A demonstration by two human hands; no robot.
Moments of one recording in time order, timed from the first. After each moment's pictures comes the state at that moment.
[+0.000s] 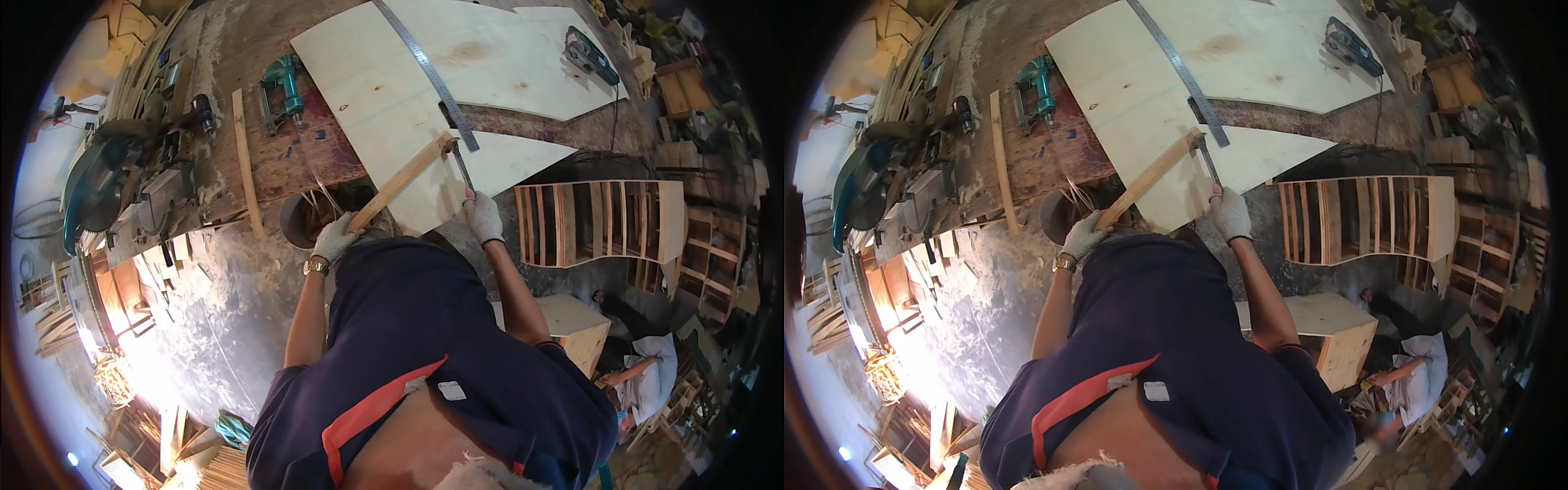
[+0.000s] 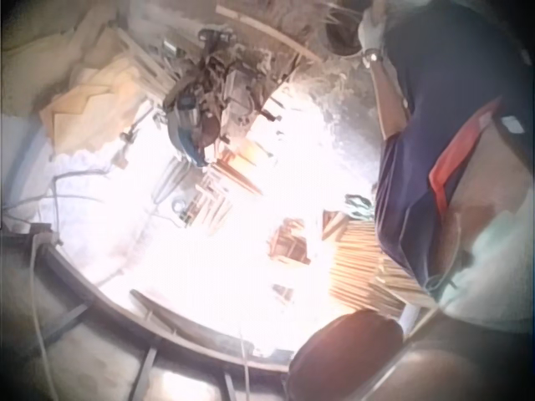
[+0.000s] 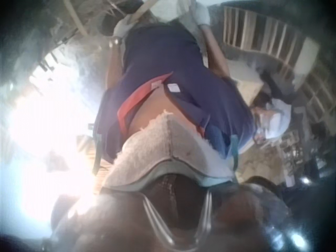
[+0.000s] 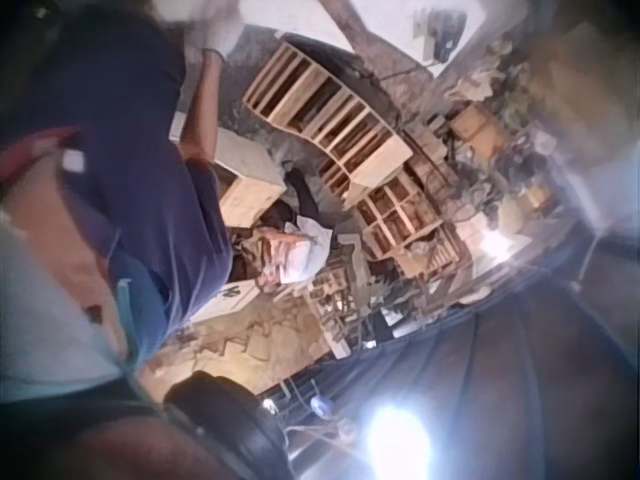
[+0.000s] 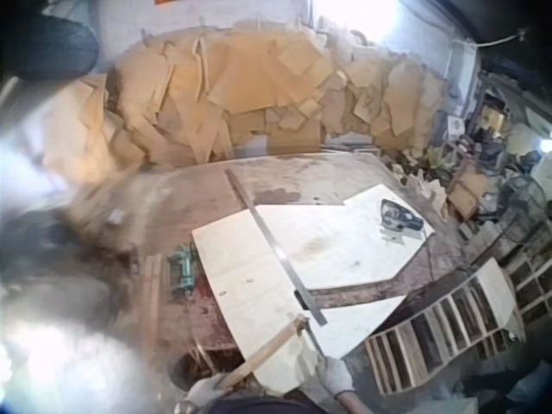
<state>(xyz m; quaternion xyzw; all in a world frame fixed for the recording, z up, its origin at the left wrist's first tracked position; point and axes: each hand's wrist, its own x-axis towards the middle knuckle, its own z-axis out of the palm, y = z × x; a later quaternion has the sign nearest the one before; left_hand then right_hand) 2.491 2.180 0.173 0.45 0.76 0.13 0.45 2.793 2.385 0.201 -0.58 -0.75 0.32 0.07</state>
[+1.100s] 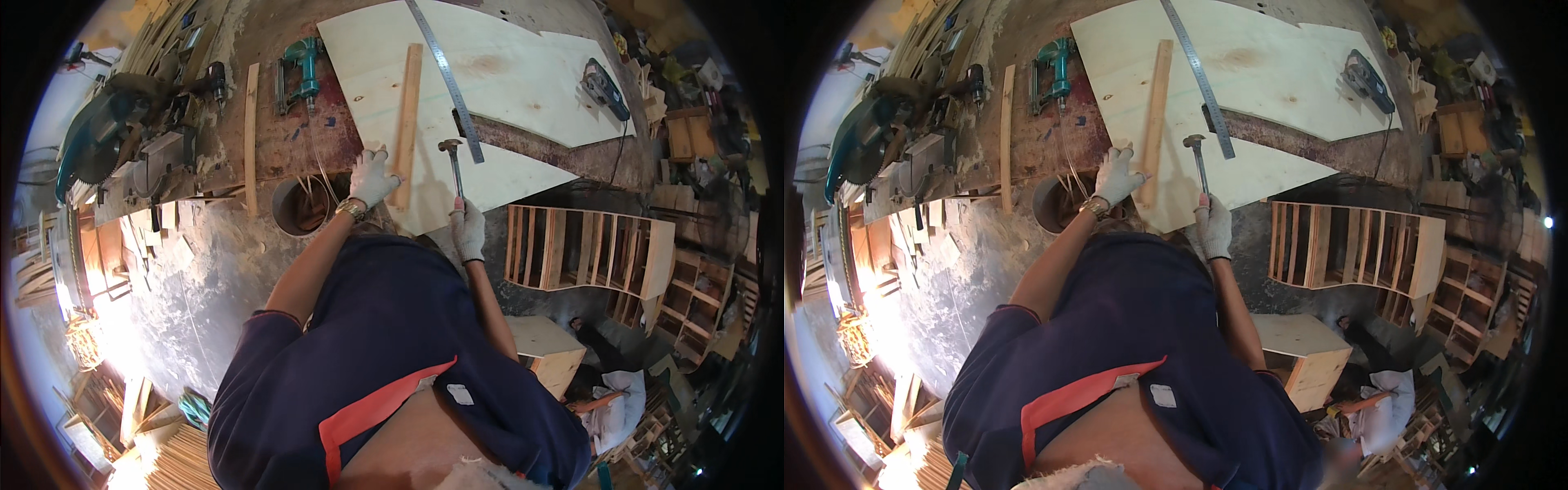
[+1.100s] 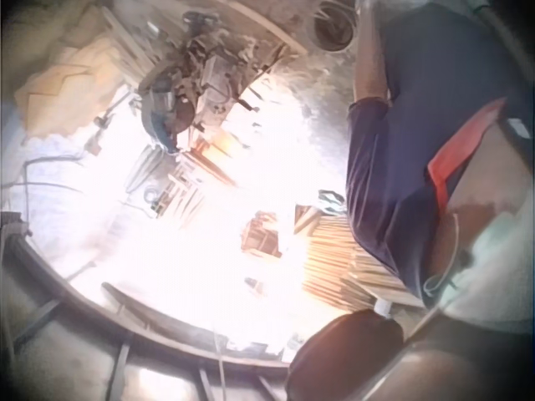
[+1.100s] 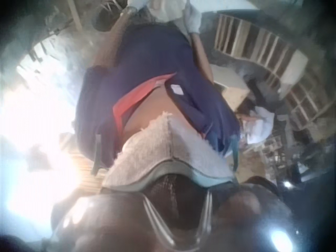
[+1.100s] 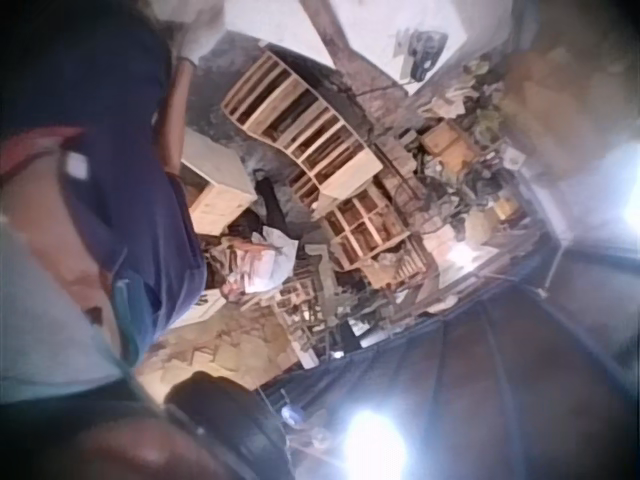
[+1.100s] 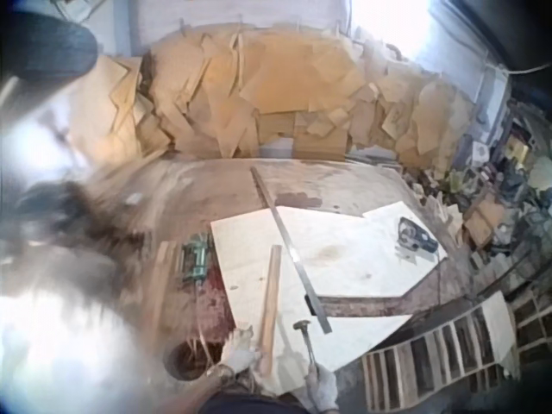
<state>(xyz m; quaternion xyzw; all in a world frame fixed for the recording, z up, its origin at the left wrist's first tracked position) 2.523 2.305 0.181 0.47 0.81 0.17 0.32 2.778 2.357 0.202 -0.55 -0.70 0.42 0.19</state>
